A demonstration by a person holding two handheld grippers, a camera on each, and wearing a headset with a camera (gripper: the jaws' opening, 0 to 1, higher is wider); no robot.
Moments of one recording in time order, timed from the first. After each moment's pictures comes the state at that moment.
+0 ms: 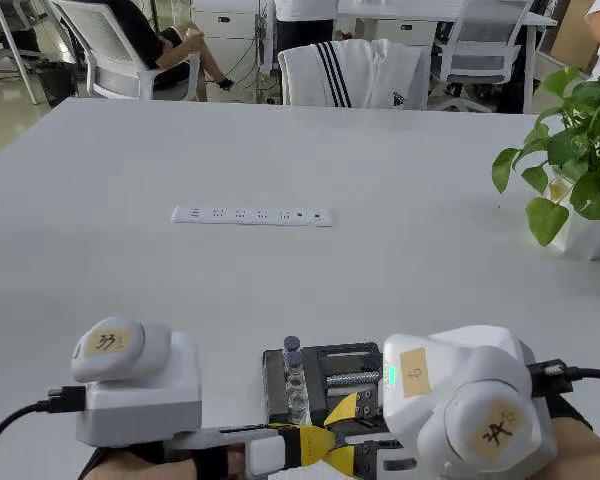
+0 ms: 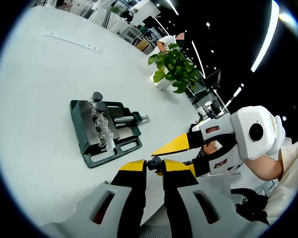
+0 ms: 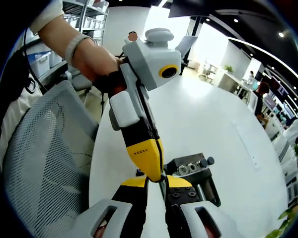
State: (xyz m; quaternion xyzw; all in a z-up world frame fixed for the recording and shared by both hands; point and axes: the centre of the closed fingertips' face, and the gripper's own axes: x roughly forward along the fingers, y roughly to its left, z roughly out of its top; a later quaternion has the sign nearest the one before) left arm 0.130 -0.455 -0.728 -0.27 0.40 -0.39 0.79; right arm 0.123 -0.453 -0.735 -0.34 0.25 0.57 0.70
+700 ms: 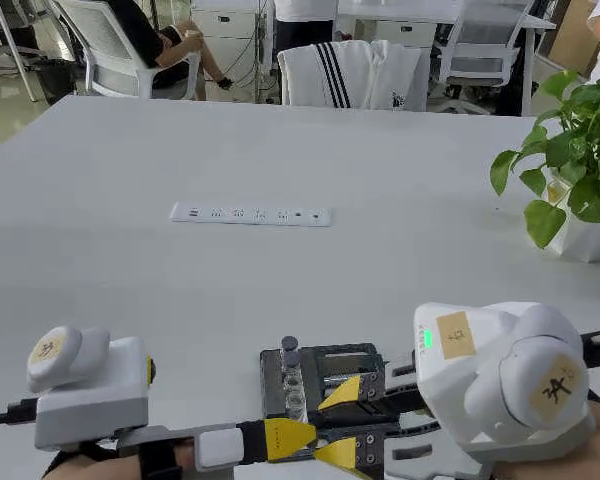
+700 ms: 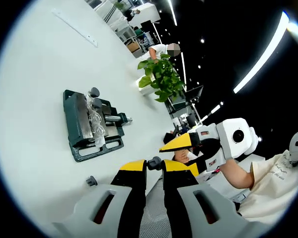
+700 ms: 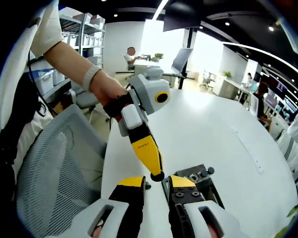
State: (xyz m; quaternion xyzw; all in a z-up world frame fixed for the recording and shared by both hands) left arm 0.127 -0.441 -0.711 -0.40 0.38 -0.43 0.72; right arm 0.112 -0.447 -0.700 -0.27 0.23 0.60 0.71
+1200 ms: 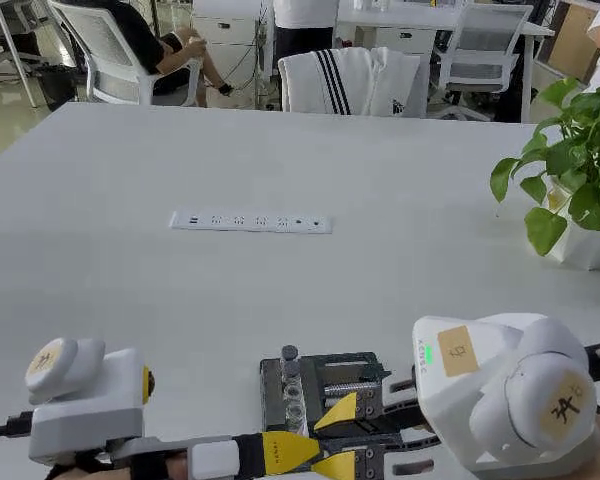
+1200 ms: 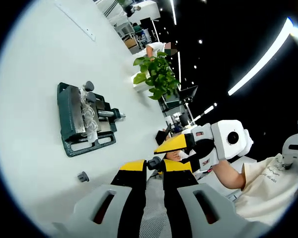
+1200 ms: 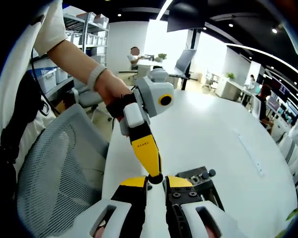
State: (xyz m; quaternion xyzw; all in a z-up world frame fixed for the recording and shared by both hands) left arm 0.120 -0.448 -0.704 -0.42 0.39 -0.45 0.69; right arm 0.111 -0.445 -0.699 -0.28 0.23 0.61 0.71
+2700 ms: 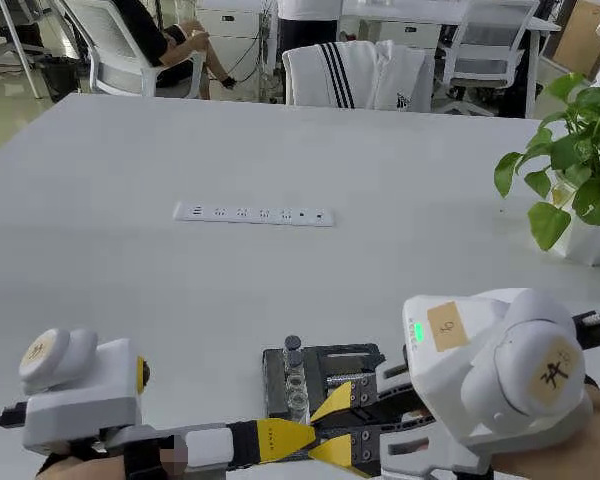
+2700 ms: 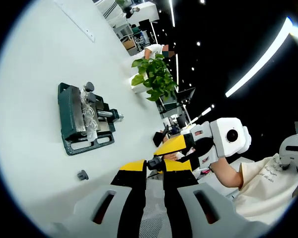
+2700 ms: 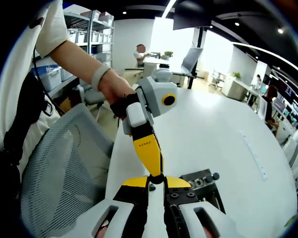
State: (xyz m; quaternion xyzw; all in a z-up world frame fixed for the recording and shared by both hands) left arm 0.116 -0.443 -0.701 -0.42 0.38 -0.46 0.68; right arm 0.106 -0.440 -0.697 -0.29 0.24 0.63 0.68
